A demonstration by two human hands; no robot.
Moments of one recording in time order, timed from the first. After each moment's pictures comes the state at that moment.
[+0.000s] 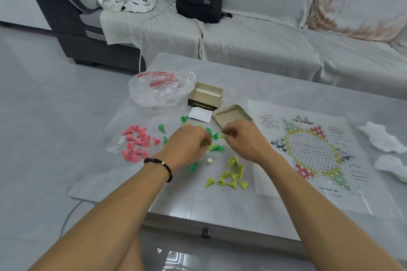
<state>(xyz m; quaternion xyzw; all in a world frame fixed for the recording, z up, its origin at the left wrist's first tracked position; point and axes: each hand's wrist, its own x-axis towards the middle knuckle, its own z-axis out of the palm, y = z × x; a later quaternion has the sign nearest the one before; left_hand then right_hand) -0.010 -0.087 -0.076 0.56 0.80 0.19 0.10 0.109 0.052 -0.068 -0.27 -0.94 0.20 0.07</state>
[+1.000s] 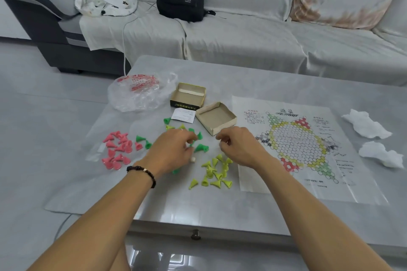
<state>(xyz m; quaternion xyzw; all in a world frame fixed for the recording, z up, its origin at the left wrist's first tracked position) -0.005 -0.075 -0.090 0.55 0.81 0.18 0.10 0.144 0.063 -0.073 -0.29 -0.93 0.22 0.04</state>
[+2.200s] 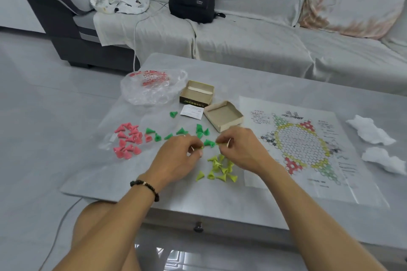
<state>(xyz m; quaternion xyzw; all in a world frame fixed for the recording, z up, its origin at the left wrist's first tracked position) 0.024 -0.114 -0.089 0.49 0.79 0.34 0.13 0.149 0.030 -0.061 -0.25 -0.94 0.22 0.09</state>
